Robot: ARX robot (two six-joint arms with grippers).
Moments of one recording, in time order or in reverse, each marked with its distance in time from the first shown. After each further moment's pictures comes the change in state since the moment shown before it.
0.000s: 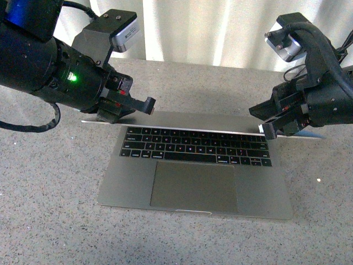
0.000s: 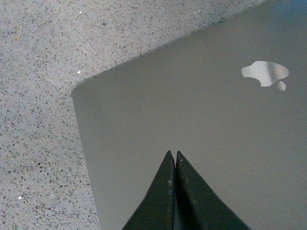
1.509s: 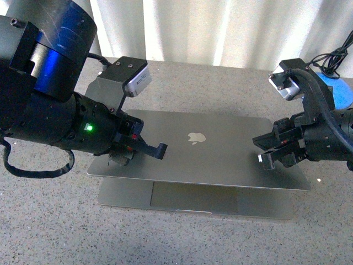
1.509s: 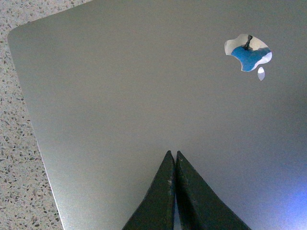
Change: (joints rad) left arm -0.057 0.068 -0.102 0.104 0.000 -0.079; right arm -0.026 0.108 -0.077 0.129 0.007 0.090
